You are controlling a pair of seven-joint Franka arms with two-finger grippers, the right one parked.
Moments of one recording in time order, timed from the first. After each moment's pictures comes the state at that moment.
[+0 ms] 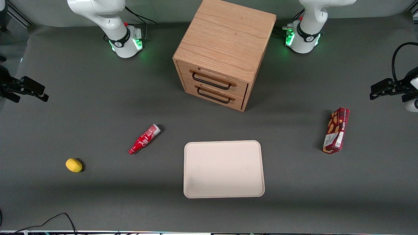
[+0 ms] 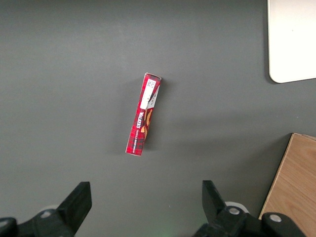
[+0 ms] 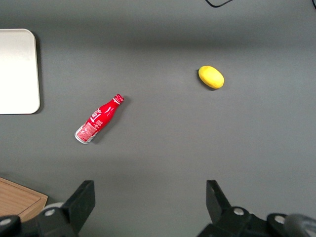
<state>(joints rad) -0.06 0.07 0.10 -1.52 0.03 1.53 0.15</state>
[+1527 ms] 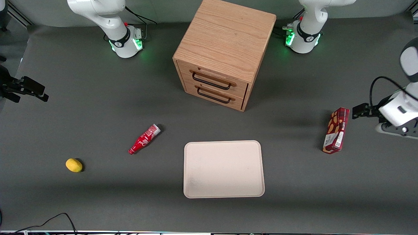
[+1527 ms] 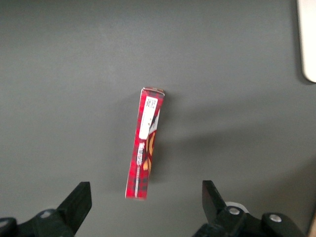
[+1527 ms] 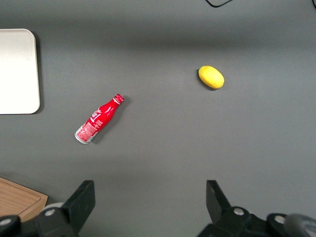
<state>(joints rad) -0.03 0.16 0.10 -1.82 0.00 1.93 0.29</state>
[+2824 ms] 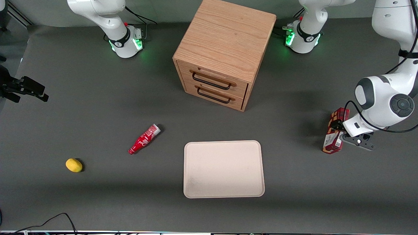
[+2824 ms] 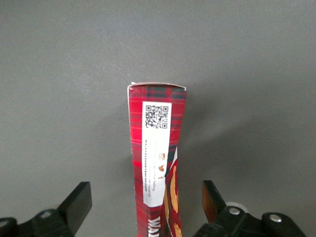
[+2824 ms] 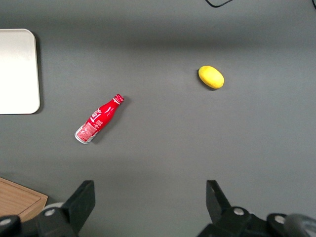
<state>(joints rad) 0.01 0.35 0.10 -2.08 -0.01 2.41 0.51</state>
